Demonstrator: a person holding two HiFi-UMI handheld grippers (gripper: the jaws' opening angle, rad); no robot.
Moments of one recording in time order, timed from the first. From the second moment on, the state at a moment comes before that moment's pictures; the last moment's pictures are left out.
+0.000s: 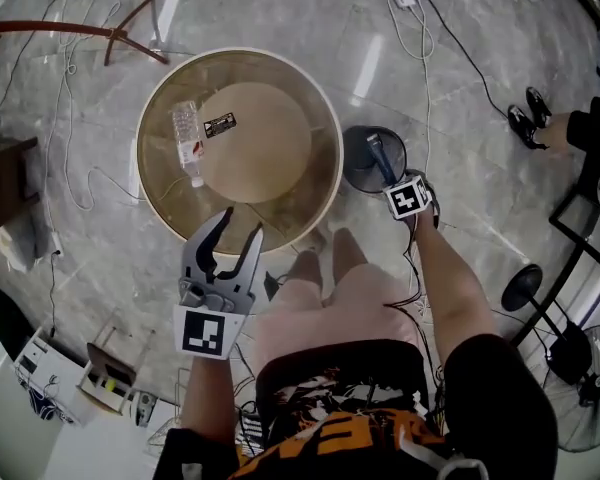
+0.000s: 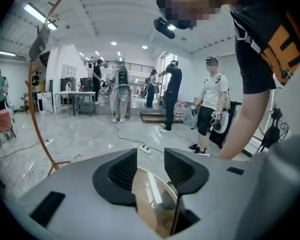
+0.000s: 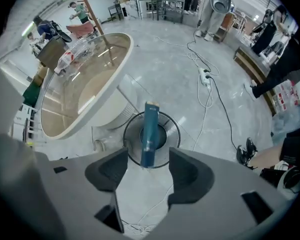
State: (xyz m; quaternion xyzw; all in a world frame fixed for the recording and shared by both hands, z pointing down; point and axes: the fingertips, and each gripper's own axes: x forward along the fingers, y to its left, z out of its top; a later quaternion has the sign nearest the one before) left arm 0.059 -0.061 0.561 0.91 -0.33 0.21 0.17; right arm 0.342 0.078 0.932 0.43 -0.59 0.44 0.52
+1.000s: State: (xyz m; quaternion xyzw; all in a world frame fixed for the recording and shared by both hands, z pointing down) left arm -0.121 -0.030 0.566 0.80 -0.53 0.15 0.21; right arm 0.041 -0.129 0.867 0.11 -0.83 0.11 0.54
